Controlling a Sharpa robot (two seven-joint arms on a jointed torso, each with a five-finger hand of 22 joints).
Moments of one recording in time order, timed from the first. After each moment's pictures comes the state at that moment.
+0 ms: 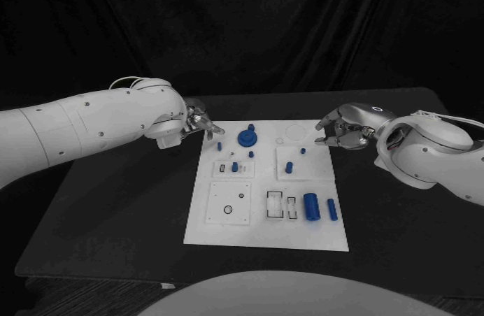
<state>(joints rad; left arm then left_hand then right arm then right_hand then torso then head) 1.39 -0.68 -0.22 1.24 -0.94 0.12 -0.49 0.96 0.06 0.19 0.09 0.10 0.95 0.04 0.44 1.09 1.47 -0.02 1.57 1.31 1.47 -0.06 1.57 1.31 0.06 1.38 0.05 1.39 1.31 1.35 -0.93 -0.25 1.60 -1.43 -0.31 -0.19 1.32 -0.01 0.06 0.28 0.14 0.81 0.07 0.12 0.14 1.37 -0.03 0.87 0.90 1.47 -0.10 1.00 0.88 0.10 1.43 0.02 0.94 1.31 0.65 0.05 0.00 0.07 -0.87</state>
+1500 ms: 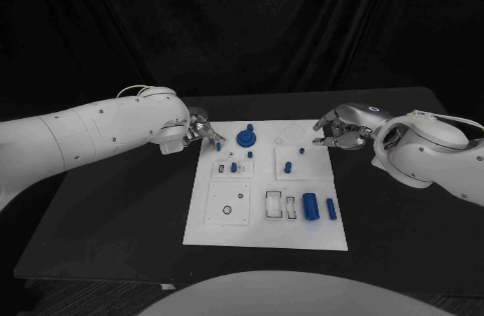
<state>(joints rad) 1.35 -0.63 -0.22 1.16 -0.94 0.17 -0.45 0.97 0.07 0.19 0.10 0.10 0.92 0.06 0.38 1.06 1.47 -0.01 1.57 1.31 1.47 -0.05 1.57 1.31 0.06 1.34 0.06 1.36 1.31 1.35 -0.93 -0.25 1.59 -1.43 -0.31 -0.19 1.32 -0.01 0.06 0.28 0.14 0.81 0.07 0.12 0.14 1.37 -0.03 0.87 0.90 1.47 -0.10 1.00 0.88 0.10 1.43 0.02 0.94 1.31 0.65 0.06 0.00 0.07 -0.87</state>
